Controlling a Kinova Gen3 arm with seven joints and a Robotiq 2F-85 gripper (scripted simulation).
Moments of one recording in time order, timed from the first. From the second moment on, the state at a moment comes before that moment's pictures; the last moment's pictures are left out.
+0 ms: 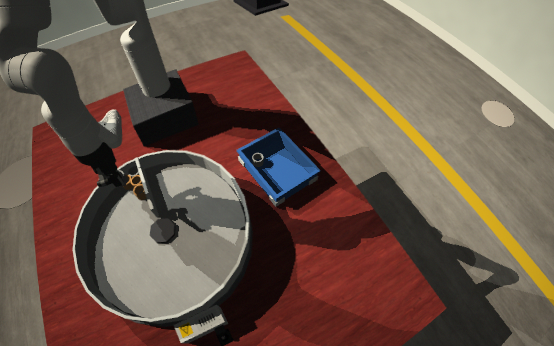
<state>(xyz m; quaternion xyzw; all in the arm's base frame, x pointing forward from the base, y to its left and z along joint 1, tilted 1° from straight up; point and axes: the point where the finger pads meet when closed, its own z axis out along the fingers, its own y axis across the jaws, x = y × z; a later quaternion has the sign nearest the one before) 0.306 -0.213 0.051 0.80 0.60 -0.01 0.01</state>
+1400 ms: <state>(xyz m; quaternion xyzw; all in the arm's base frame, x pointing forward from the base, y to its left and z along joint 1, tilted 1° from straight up) 0.331 -0.162 0.074 0.80 0.60 -0.01 0.01</state>
